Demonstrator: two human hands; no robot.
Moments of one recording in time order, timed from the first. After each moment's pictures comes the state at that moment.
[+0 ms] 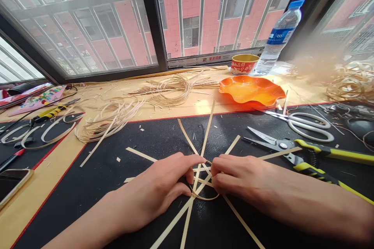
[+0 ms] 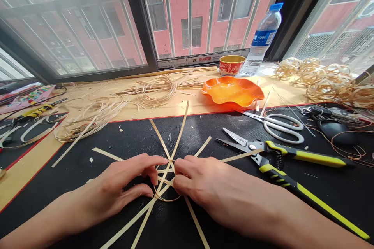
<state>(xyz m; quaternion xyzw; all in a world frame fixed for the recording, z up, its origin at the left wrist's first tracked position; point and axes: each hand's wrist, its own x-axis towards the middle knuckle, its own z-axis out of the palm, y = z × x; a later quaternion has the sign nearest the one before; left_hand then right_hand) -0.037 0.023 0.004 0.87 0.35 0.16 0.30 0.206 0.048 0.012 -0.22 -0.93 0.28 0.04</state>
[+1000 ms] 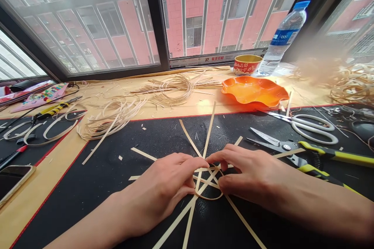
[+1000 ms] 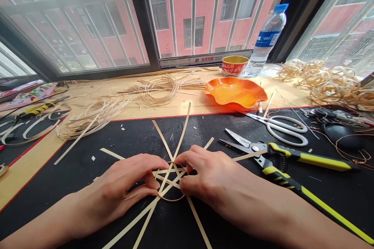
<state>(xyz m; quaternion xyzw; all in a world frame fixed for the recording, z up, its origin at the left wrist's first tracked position) -0.031 0.019 0.009 0.89 0.35 0.17 0.23 0.207 0.048 0.017 -0.26 -0.94 0.22 0.04</state>
